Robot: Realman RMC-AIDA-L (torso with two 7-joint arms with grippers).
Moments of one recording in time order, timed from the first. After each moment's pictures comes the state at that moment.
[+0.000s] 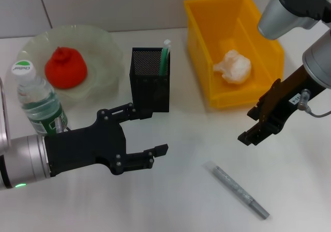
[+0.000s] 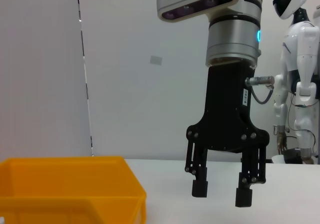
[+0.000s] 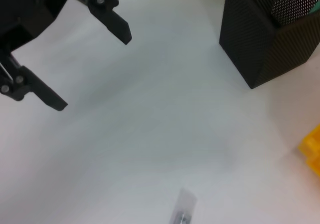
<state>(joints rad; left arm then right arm) -0.36 -2.08 1.32 0.71 1.43 1.45 -1.01 0.67 2.08 -1.21 -1.52 -2.57 -1.90 2.38</state>
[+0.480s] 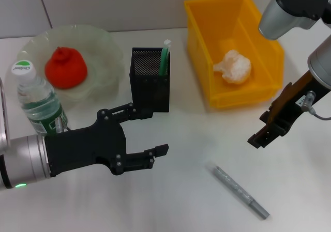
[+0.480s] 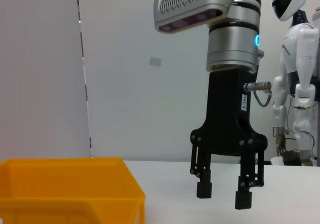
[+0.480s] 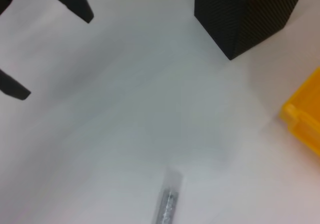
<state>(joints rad) -0.36 -2.08 1.32 0.71 1.42 1.46 -1.01 0.68 2.08 -1.21 -1.51 -2.64 -1.93 2.46</state>
